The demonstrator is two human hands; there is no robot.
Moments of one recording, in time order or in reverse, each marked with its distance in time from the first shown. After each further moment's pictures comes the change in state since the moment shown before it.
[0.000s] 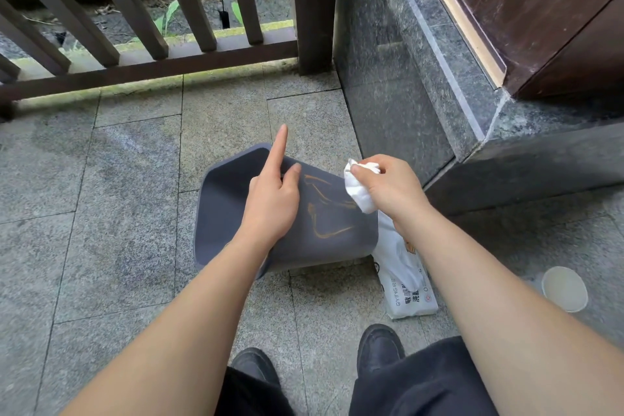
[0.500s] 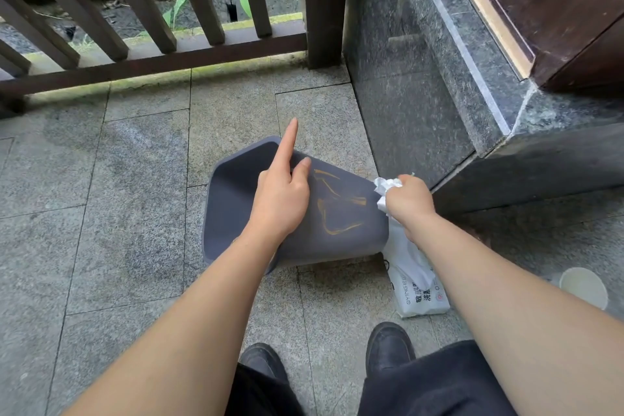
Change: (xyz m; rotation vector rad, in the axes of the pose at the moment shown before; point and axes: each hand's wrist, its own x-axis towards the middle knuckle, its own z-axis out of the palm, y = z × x) left_hand 0.002 -0.002 -0.002 -0.013 -0.012 -0.033; right_hand 0.031 0.049 0.010 -0.213 0.117 0.188
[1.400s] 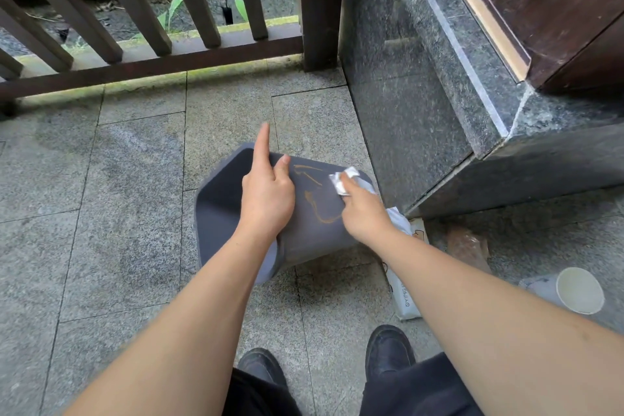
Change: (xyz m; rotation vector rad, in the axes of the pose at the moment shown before) left_hand 0.004 -0.003 -0.008 -0.029 0.109 -0.140; right_hand -0.005 0.010 0.056 -0.243 -0.167 -0.396
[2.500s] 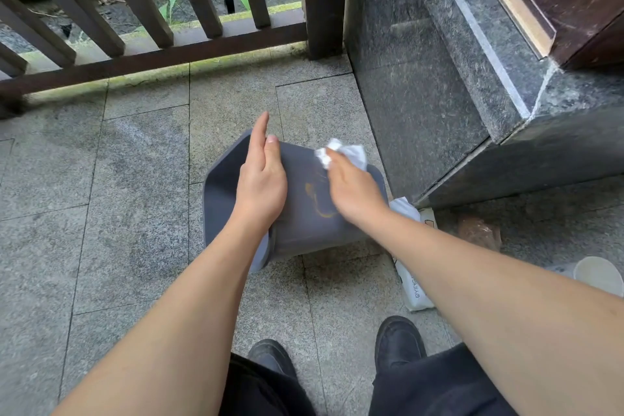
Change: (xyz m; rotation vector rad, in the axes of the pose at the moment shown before) left_hand 0.012 -0.017 -0.007 -0.099 -0.035 0.064; right_hand 0.006 -0.043 0.000 0.098 0.027 -0.086
